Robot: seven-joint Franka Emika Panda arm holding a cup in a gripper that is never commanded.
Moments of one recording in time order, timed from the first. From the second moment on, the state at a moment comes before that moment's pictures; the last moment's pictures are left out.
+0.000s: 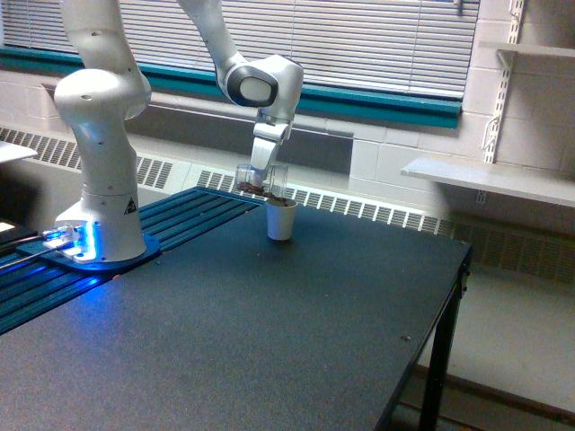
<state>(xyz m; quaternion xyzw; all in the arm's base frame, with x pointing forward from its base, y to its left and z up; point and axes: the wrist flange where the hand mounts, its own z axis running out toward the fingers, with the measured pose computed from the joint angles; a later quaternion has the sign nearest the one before) 0.222 0.299 0.244 0.97 -0.22 -0.06 0.06</state>
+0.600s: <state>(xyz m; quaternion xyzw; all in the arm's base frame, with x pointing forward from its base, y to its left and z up) 0.219 0.307 0.241 0.97 -0.21 -0.07 0.06</state>
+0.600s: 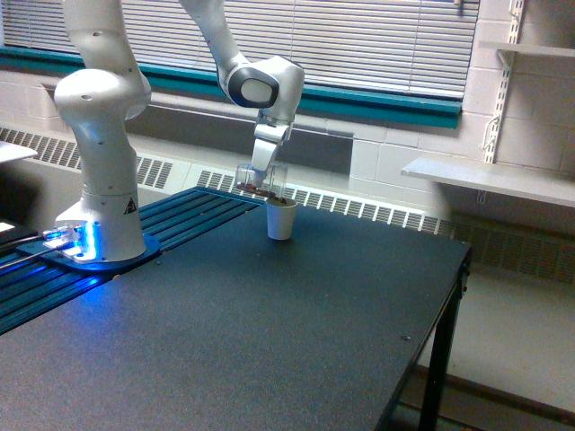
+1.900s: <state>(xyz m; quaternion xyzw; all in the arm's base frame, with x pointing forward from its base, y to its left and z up) 0.216 0.316 0.239 0.97 -0.22 -0.09 0.03</state>
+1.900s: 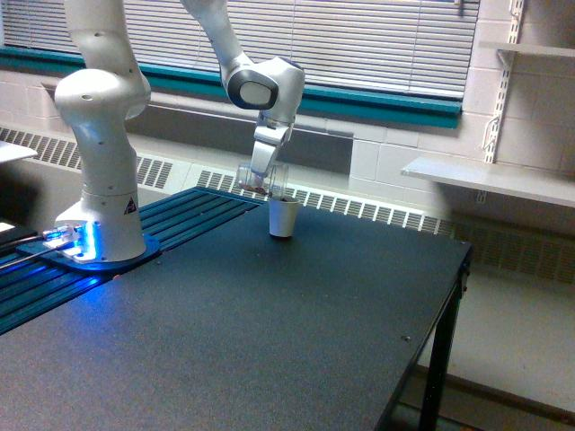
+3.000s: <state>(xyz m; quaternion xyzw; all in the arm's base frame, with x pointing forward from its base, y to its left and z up) 0.208 0.319 0.242 0.97 -0.23 -0.09 0.02</state>
